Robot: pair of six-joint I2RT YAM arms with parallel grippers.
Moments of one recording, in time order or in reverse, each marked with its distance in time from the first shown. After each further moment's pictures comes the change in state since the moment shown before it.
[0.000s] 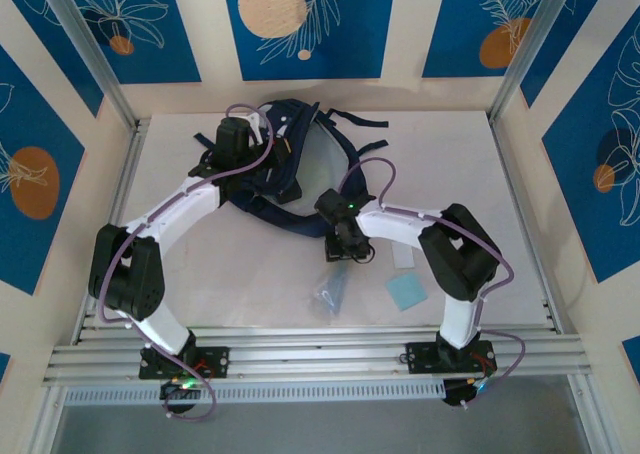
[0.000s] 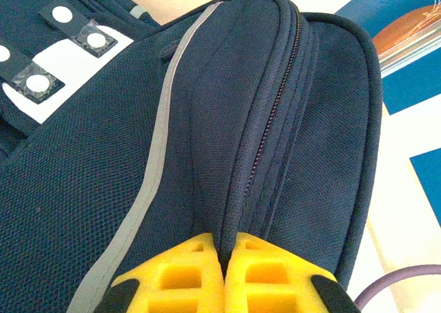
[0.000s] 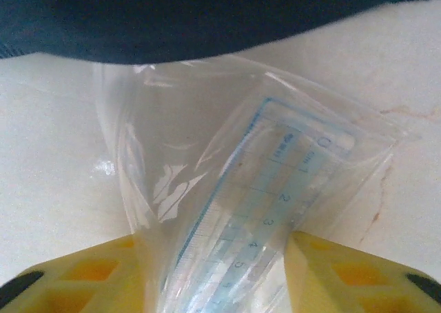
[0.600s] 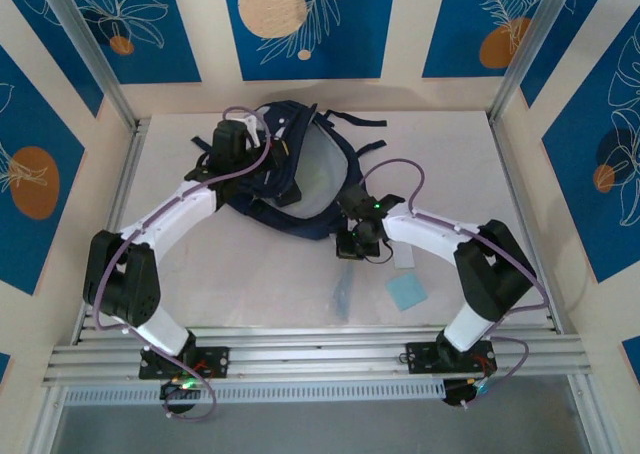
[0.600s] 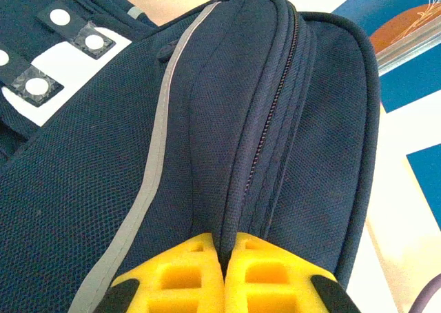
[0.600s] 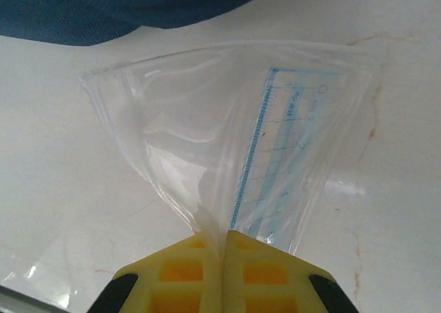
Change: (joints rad) left arm 0.001 -0.044 -0.038 -0.001 0.000 0.002; right arm -0.081 -0.204 -0.114 0.032 -0.186 0.042
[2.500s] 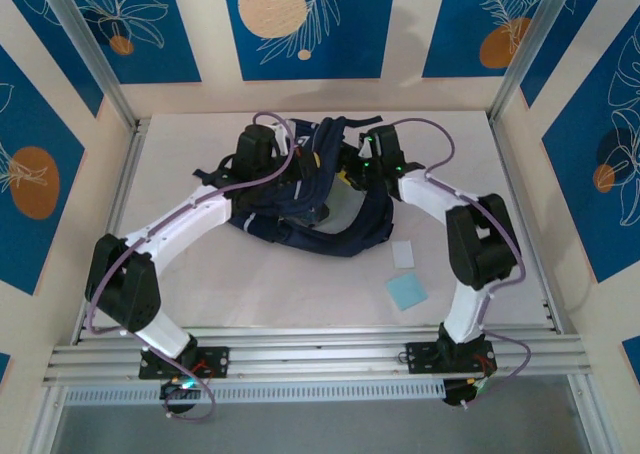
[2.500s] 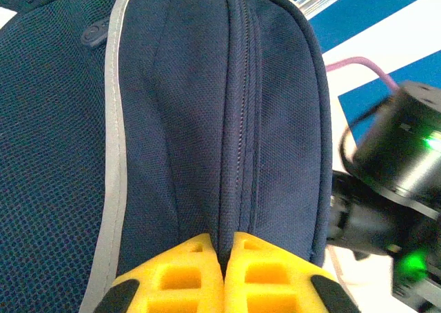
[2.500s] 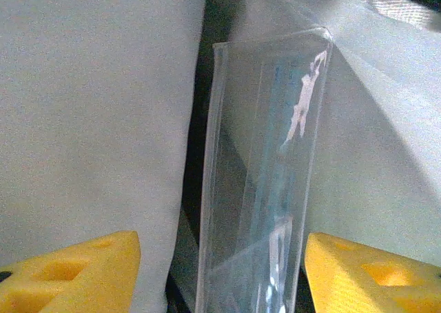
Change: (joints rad) left arm -0.182 -0.012 0.055 -0.064 0.053 -0.089; right arm -0.284 0.174 0.194 0.664 -0.262 0.218
